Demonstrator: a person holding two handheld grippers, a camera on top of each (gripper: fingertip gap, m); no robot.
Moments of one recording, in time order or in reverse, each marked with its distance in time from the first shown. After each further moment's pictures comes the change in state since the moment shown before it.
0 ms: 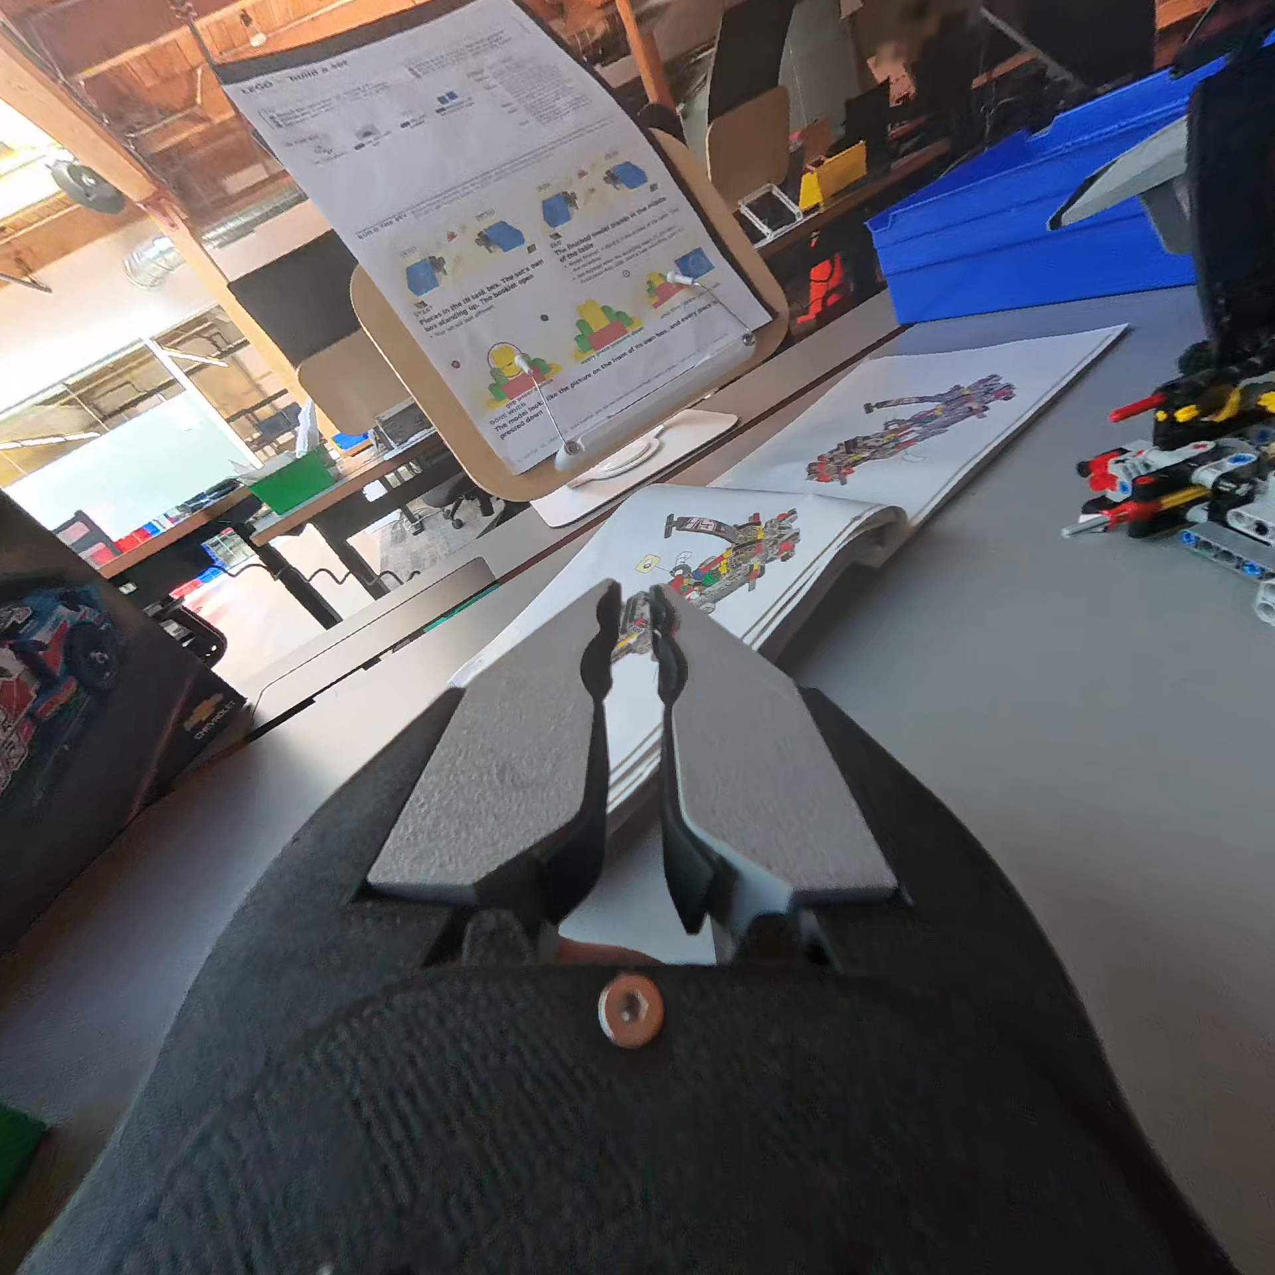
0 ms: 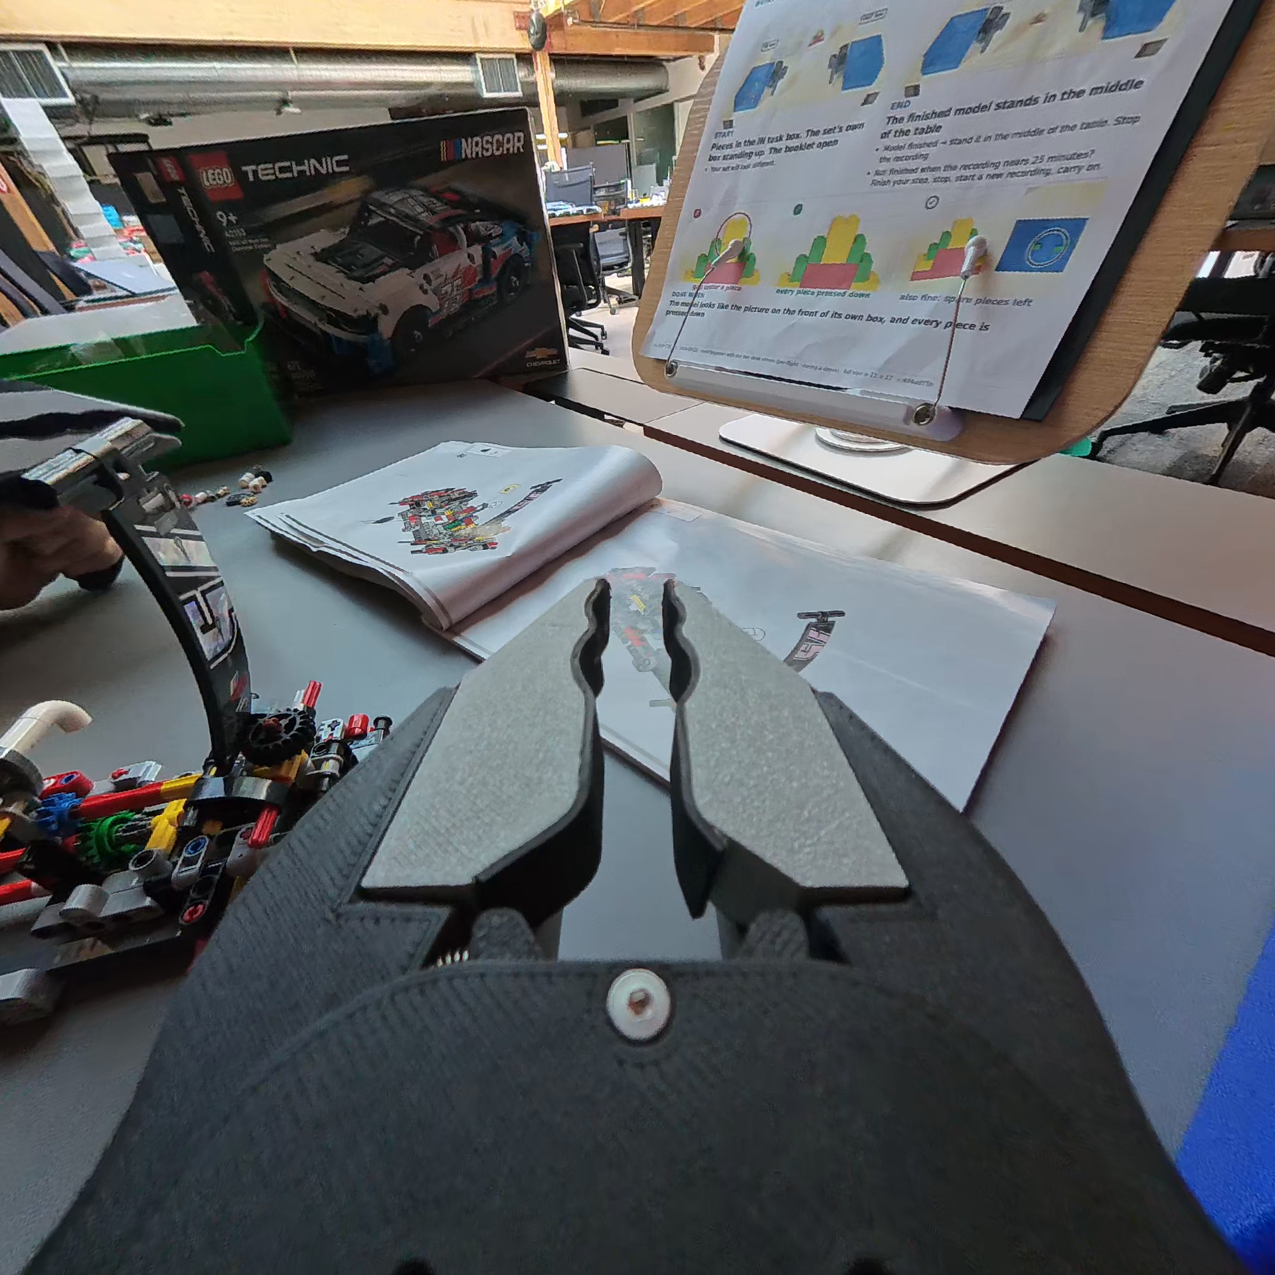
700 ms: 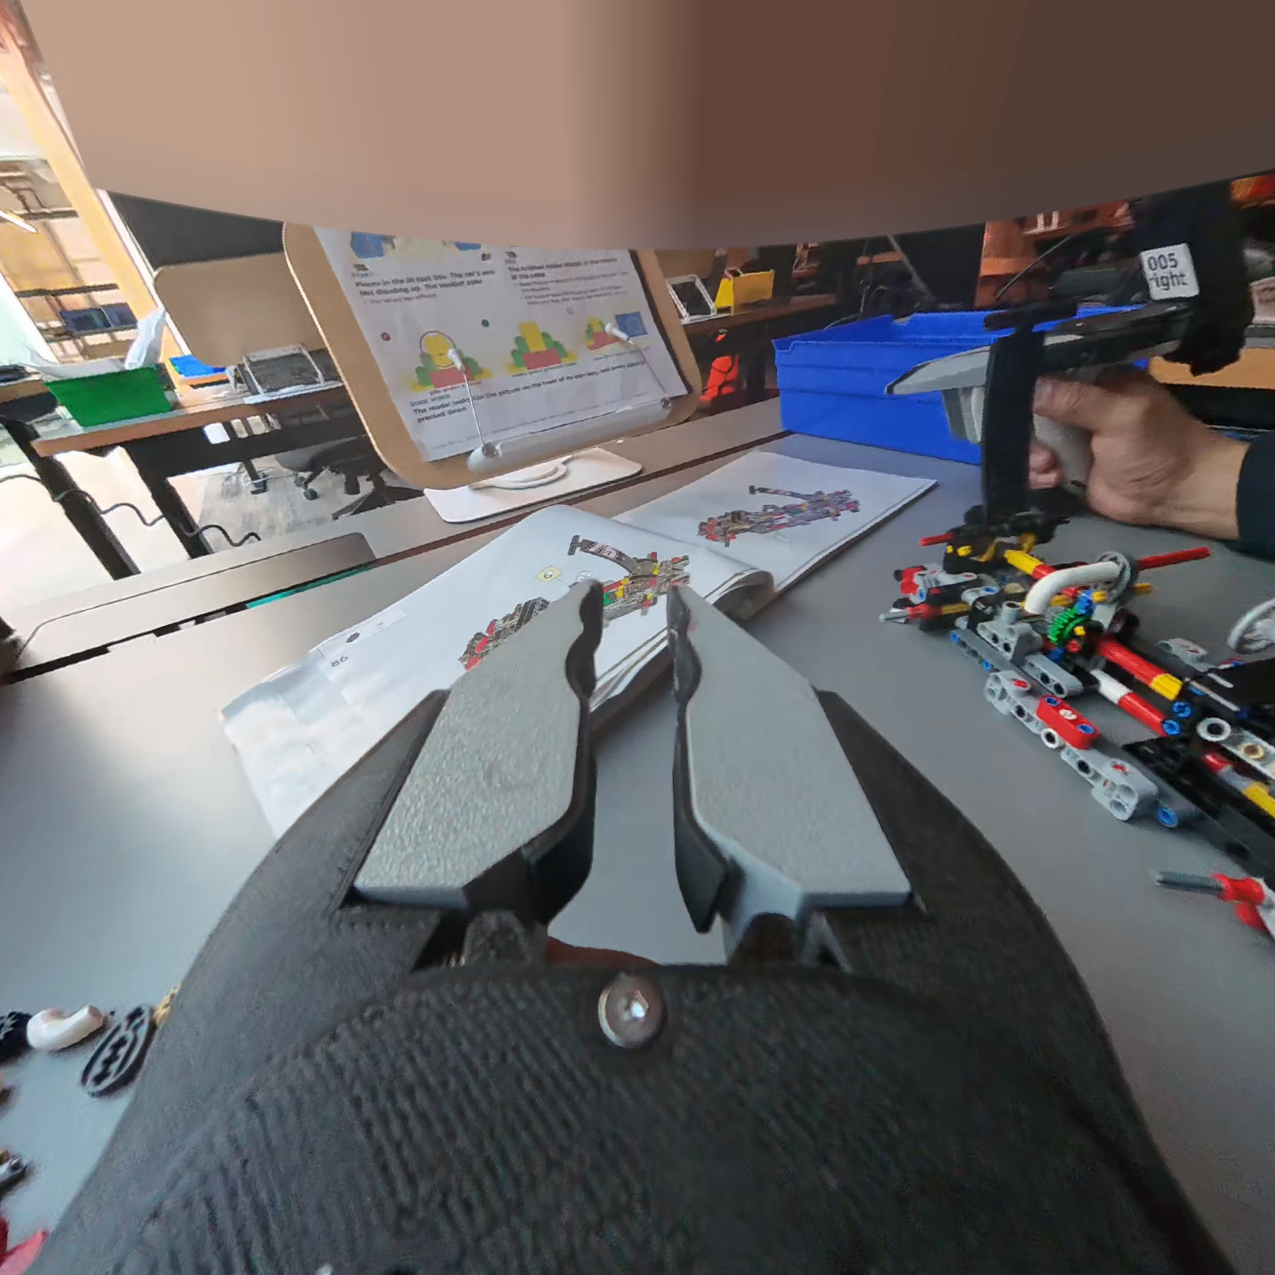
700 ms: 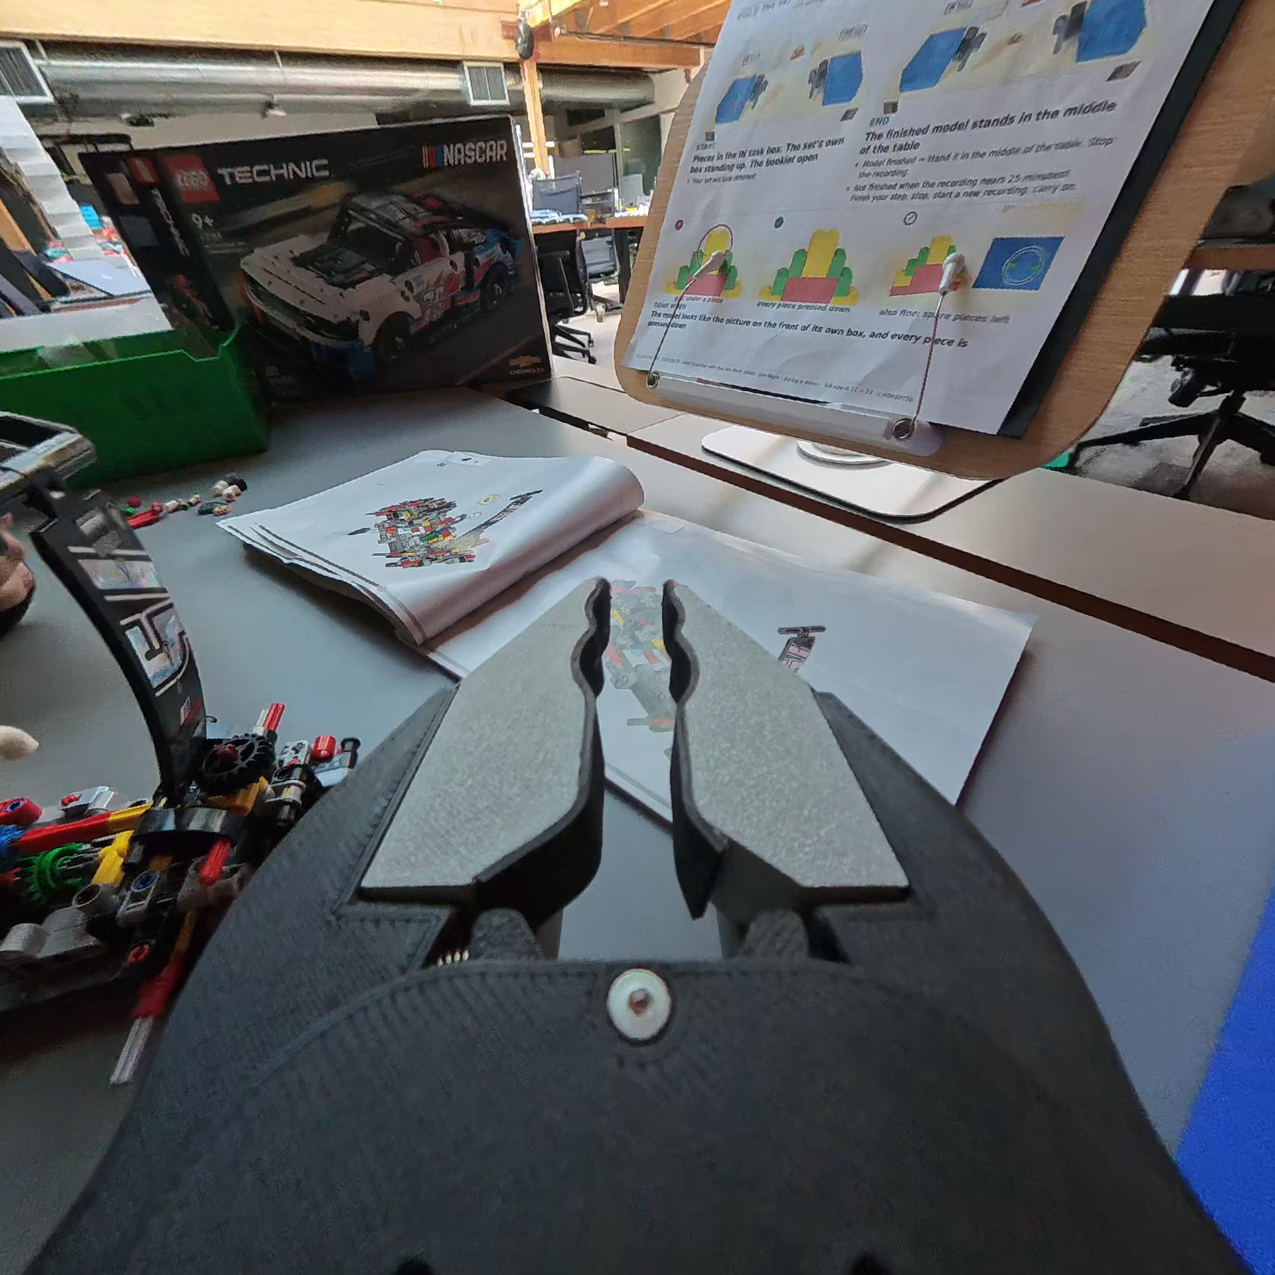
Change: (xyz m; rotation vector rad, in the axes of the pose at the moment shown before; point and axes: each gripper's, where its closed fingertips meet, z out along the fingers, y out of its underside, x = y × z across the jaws) left arm 0.010 -0.012 -0.031 0.063 0.128 -0.307; right arm 0.008 -0.003 0.007 0.014 0.020 -0.010
